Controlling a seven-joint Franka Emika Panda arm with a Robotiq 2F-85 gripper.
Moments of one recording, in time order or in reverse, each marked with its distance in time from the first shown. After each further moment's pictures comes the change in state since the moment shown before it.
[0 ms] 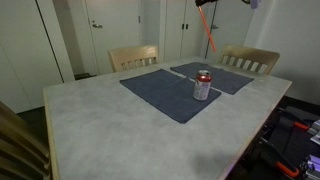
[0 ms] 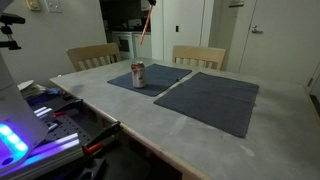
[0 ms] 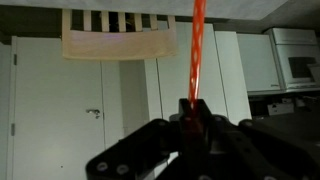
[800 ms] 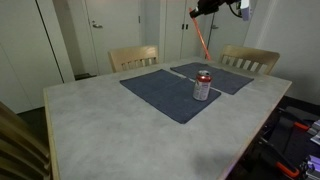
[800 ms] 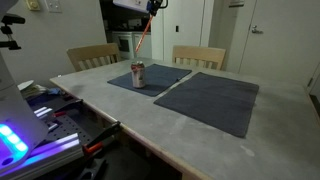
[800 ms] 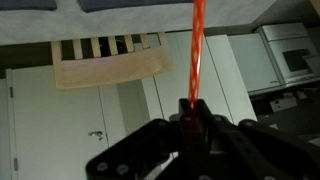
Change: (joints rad) arm 0.211 0.003 -0.244 0.037 -0.092 -0.002 0.132
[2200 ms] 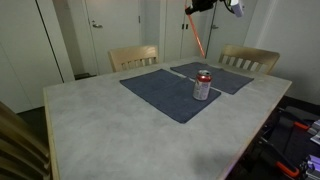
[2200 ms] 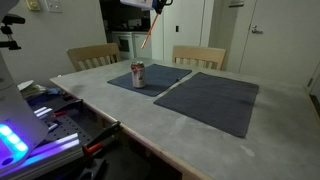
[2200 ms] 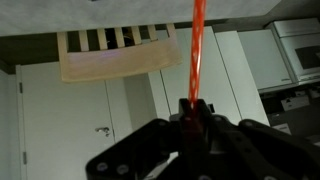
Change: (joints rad) arm 0.085 0.077 -0.065 0.092 -0.002 0.000 0.044
